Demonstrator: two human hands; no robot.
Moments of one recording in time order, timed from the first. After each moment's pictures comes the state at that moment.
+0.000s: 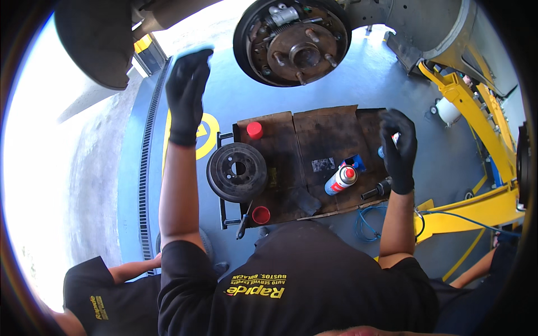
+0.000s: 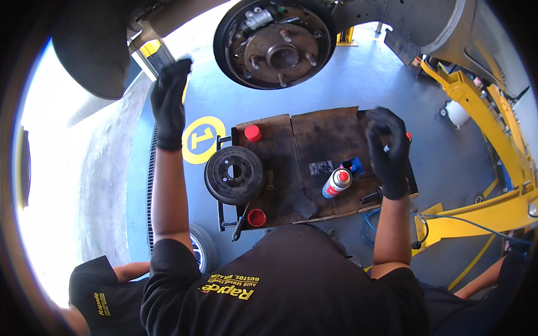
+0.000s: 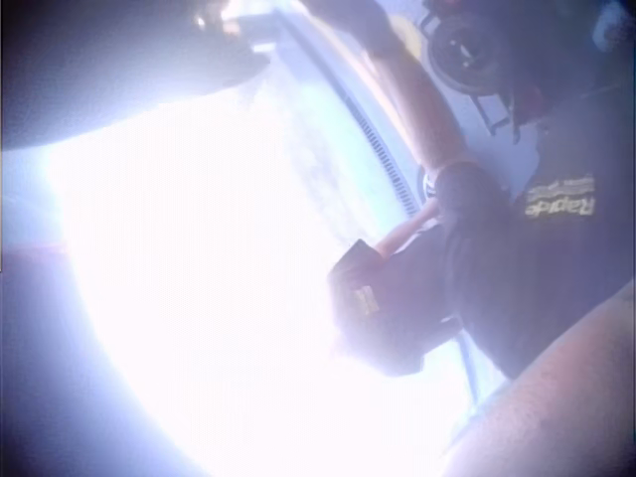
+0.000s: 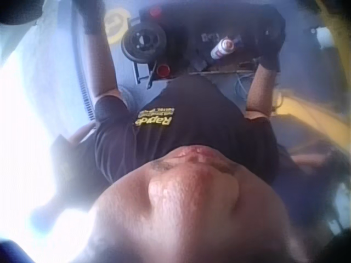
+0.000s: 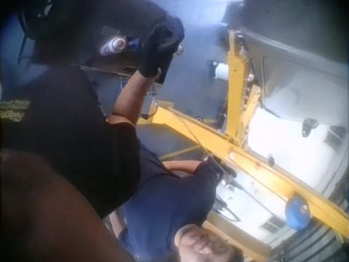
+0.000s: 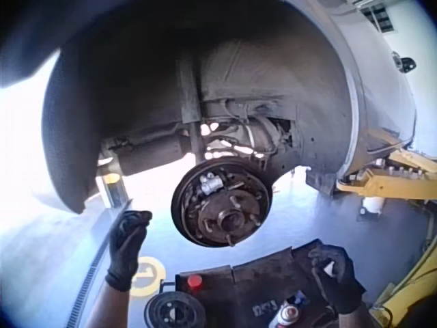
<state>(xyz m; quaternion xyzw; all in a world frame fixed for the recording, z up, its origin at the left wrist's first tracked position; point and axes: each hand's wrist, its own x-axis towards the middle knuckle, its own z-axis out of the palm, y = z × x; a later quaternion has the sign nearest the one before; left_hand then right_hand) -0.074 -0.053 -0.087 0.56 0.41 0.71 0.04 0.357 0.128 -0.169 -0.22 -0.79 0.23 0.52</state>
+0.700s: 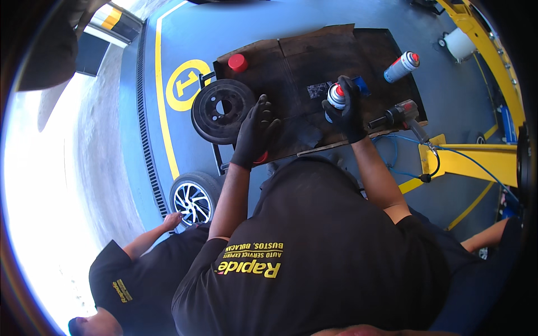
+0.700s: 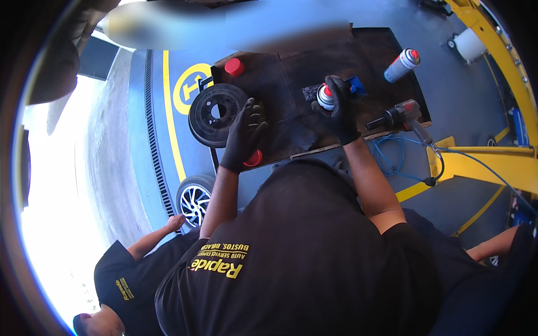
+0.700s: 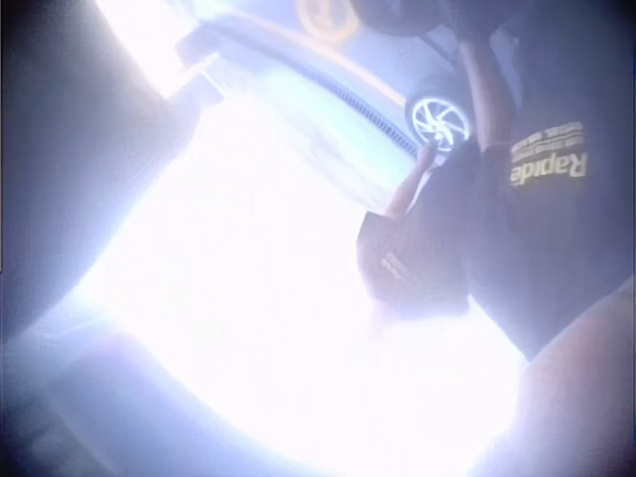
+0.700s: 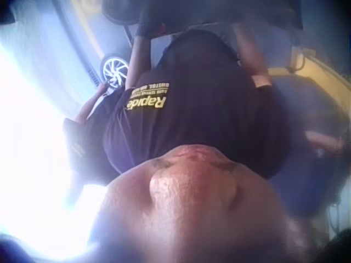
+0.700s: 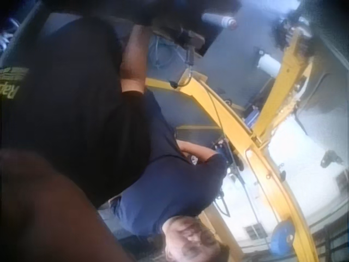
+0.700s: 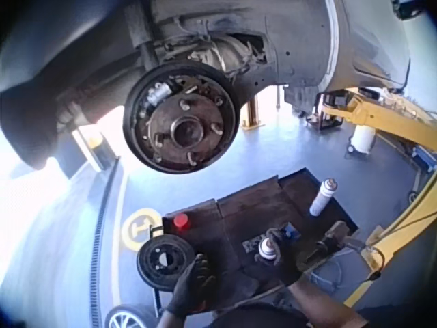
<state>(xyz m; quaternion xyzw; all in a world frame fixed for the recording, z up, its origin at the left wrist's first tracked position) 0.096 -0.132 -0.346 0.50 0.69 0.46 0.25 0.331 0.081 -0.407 -0.24 -0.83 0.20 0.46</state>
